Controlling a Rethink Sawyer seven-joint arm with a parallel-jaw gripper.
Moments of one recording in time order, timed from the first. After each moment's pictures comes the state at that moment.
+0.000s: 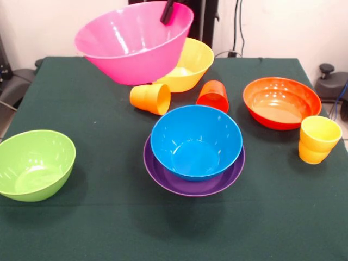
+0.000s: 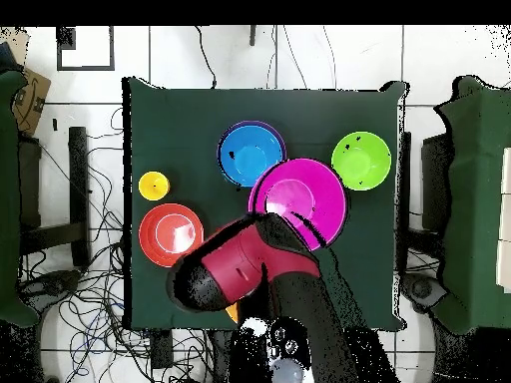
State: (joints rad) arm -0.31 -1.07 0.35 1.93 -0.85 0.79 1.89
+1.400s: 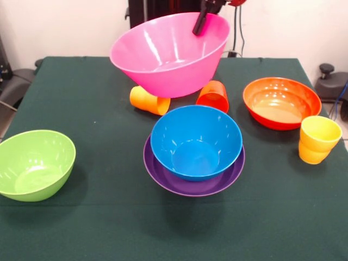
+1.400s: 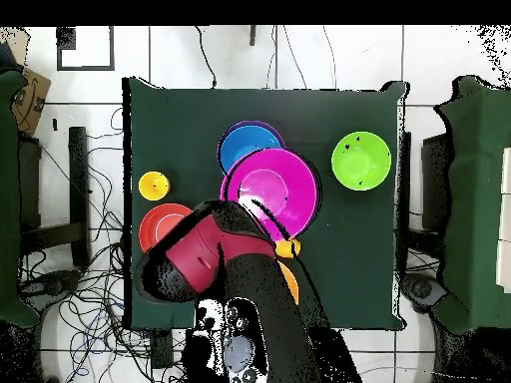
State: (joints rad) arm -0.21 -1.02 0.35 1.87 -0.85 0.79 1.89
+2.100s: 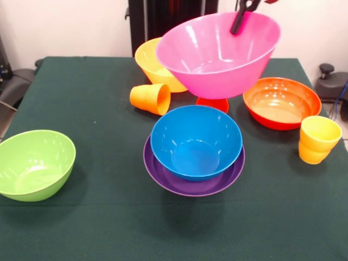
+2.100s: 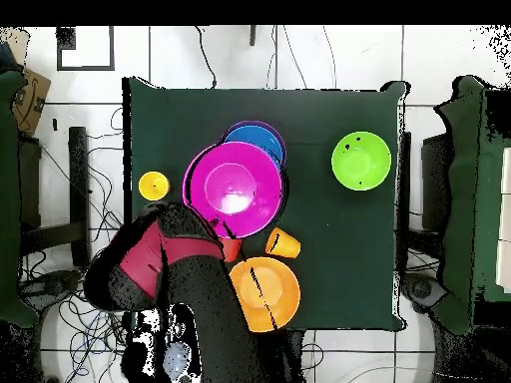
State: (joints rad) arm -0.09 -1.02 0.35 1.84 -0.86 0.79 1.89
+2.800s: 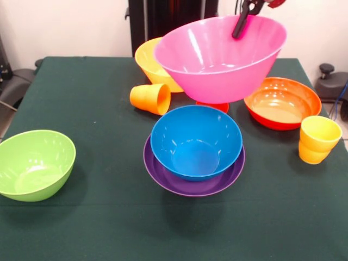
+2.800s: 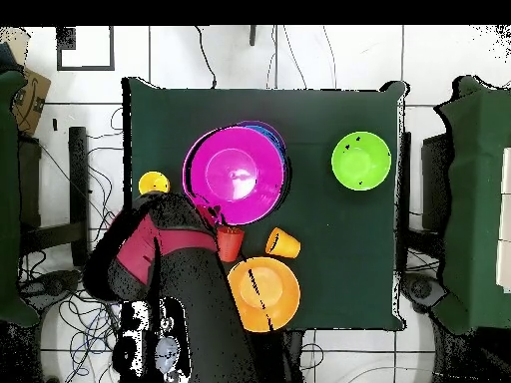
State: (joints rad) arm -0.06 -0.99 0.31 1.78 -0.91 0.79 1.89
